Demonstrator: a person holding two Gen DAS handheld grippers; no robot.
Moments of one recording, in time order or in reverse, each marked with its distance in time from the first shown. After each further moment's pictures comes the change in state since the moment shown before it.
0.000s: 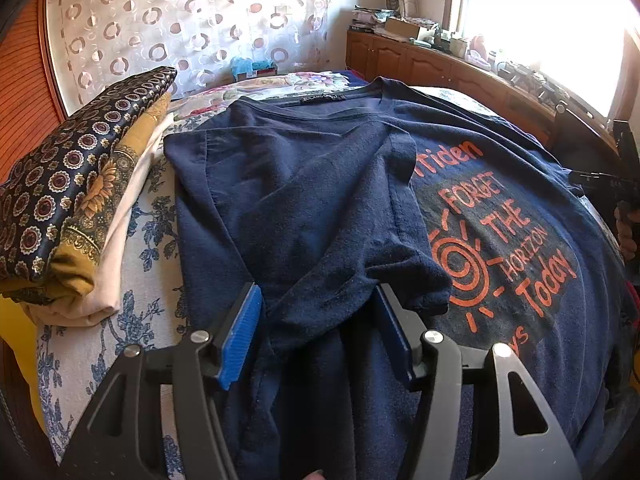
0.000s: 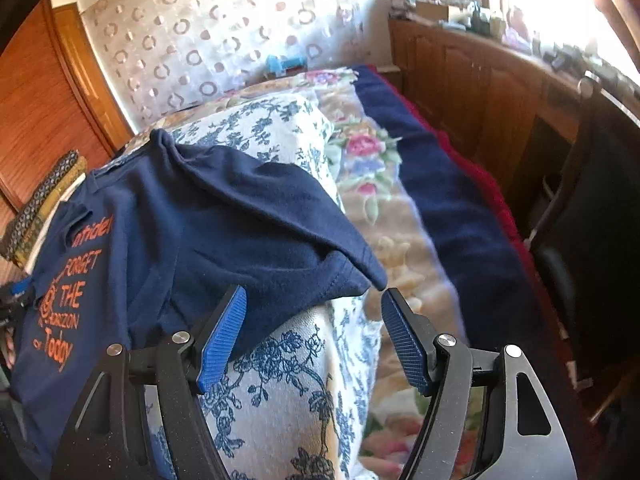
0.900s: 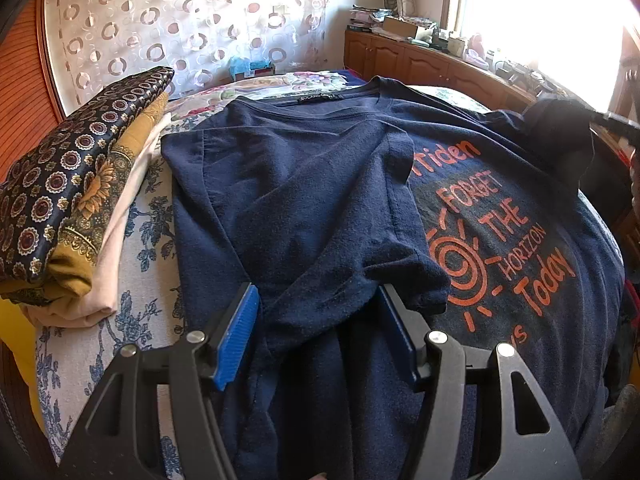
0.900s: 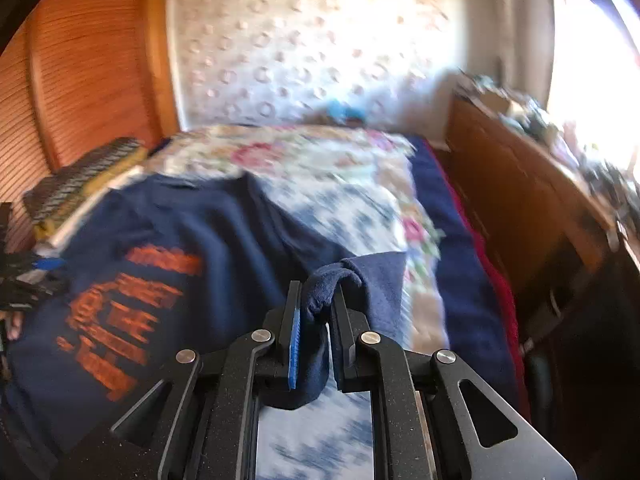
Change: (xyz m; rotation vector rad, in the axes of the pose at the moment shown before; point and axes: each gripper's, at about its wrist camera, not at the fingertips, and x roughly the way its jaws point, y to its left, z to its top) left arm 0.000 0.000 0.000 0.002 0.001 -0.008; right arm -0.046 0.116 0.045 -0.337 -0.175 0.034
